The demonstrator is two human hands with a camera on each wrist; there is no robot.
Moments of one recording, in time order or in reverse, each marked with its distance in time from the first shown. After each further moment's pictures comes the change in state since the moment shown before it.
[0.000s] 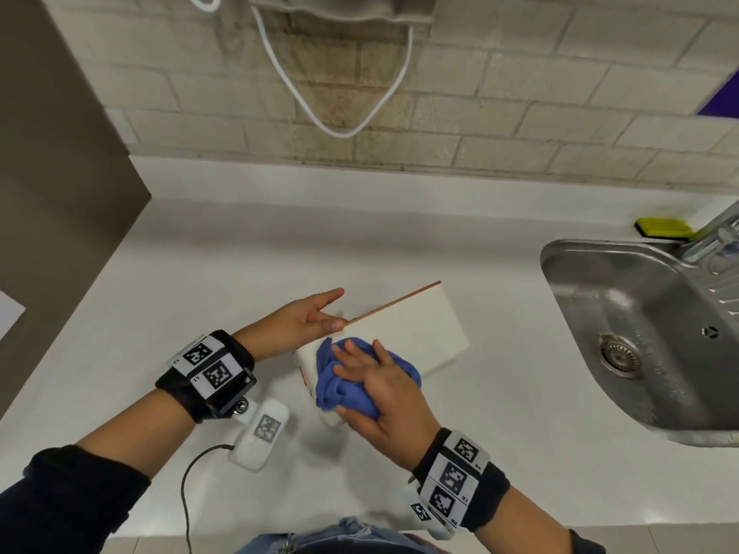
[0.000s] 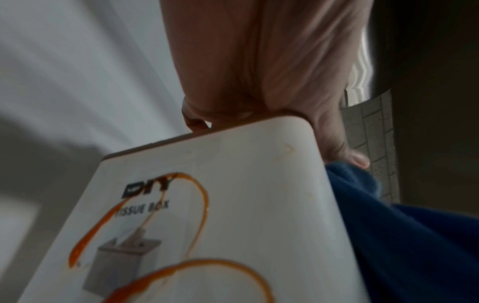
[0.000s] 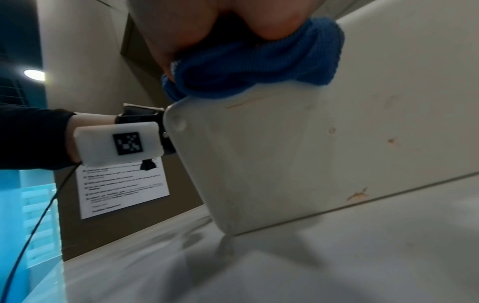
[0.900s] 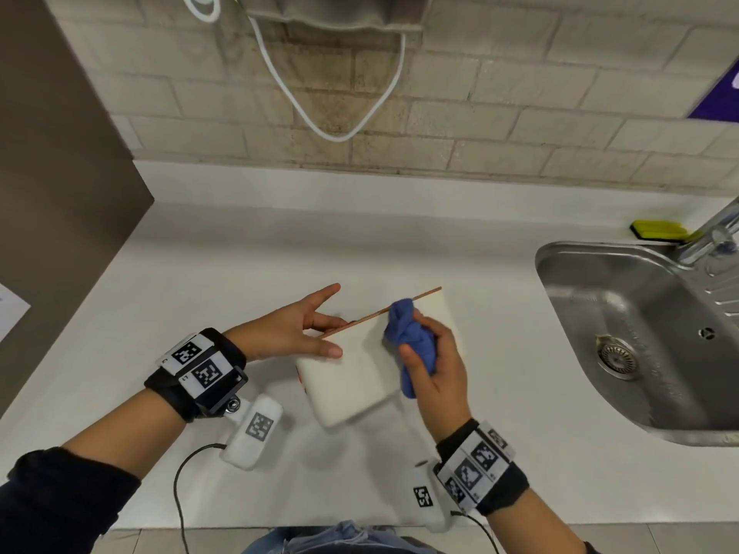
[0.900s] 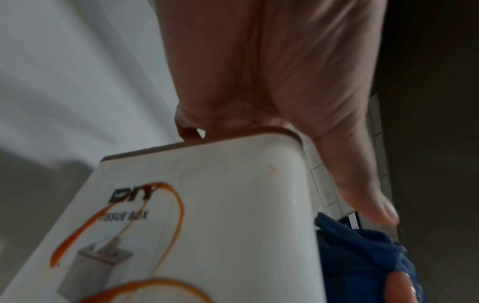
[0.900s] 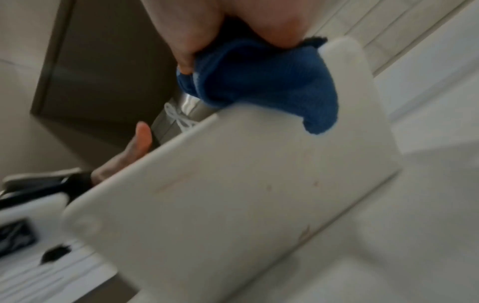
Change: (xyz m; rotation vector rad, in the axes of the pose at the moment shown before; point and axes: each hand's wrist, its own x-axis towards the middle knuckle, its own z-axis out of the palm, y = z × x) left_hand -0.014 0.009 0.007 0.050 -0.075 -0.057; right_hand -0.017 0.016 -0.036 0.393 0.556 0.339
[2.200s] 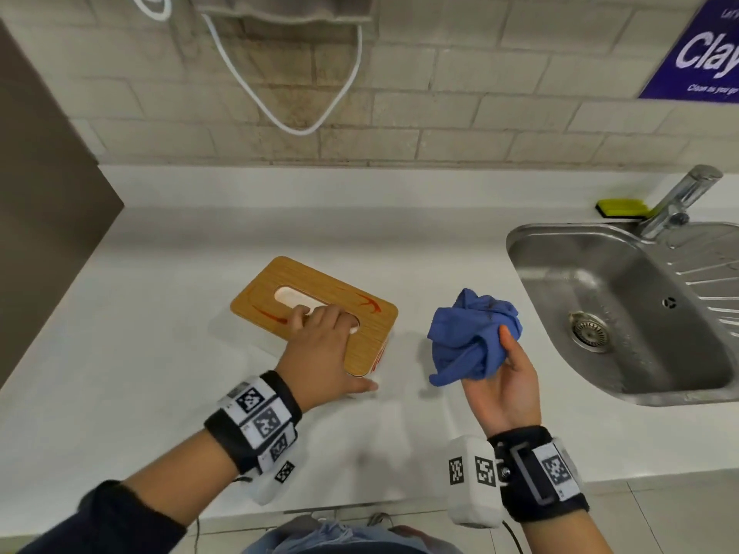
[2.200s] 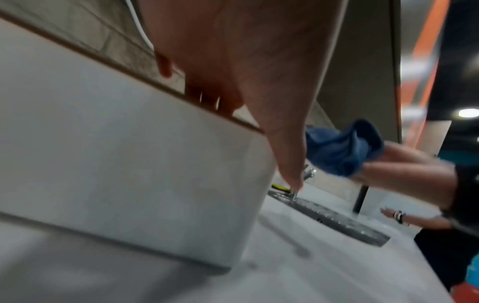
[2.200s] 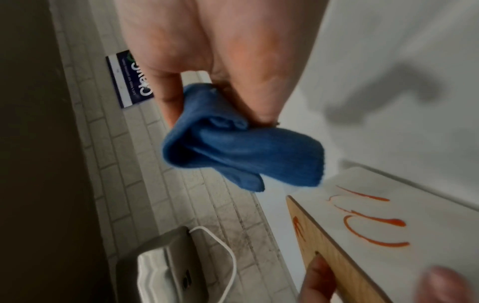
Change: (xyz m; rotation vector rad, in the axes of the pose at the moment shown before) left_hand 0.015 0.007 0.099 1.040 0.464 0.203; right_hand -0.015 0.000 -0.090 1.137 0.211 0.413
